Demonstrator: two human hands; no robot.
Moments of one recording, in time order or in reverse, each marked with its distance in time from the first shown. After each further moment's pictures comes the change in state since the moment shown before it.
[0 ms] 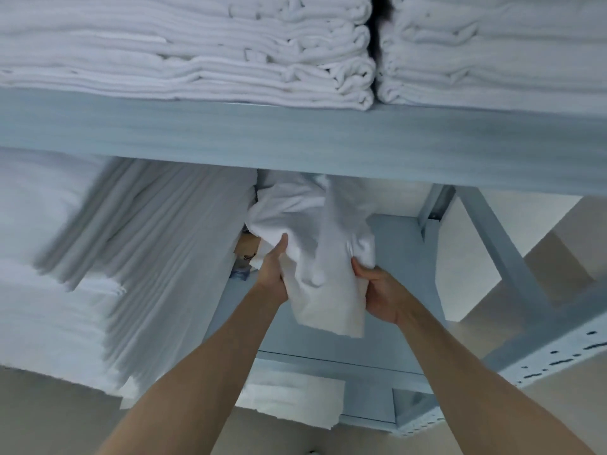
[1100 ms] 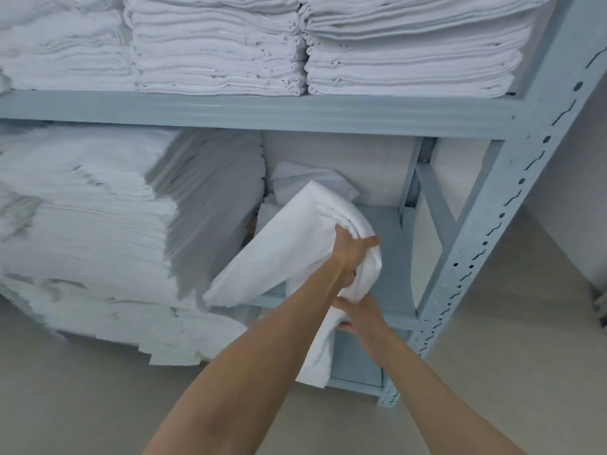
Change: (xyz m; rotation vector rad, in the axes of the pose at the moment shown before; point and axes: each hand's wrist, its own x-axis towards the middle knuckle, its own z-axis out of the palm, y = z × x) left_hand -0.177 -0.170 0.178 0.687 0.172 0.215; right_hand -0.262 0.101 0.045 -0.376 0.281 -0.109
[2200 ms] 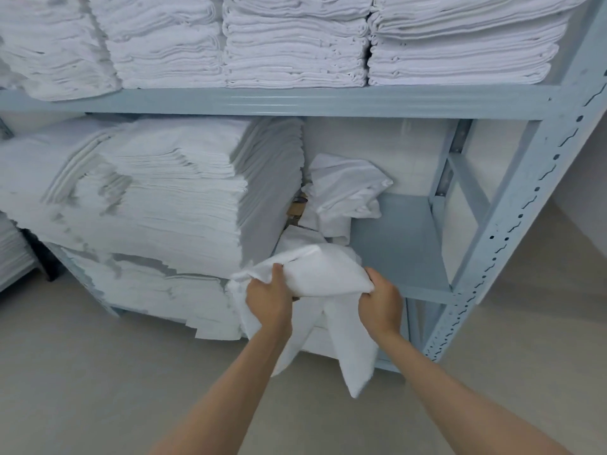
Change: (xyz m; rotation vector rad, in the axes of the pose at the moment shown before) left_hand -0.197 -0.062 -0.201 -0.009 0.901 0.091; right_hand -0.087 0.039 0.105 -0.639 0.453 -0.486
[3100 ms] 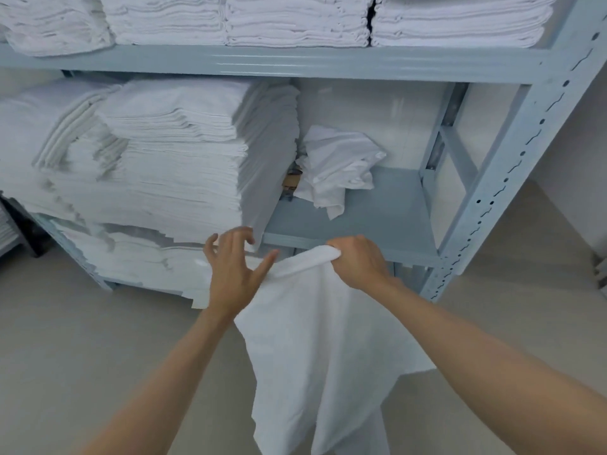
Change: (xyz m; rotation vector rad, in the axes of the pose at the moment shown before) left_hand 0.028 -0.017 -0.113 0.663 -0.198 1.119; right_hand -0.029 -0.054 -0.012 -0.488 -0.380 -0.354
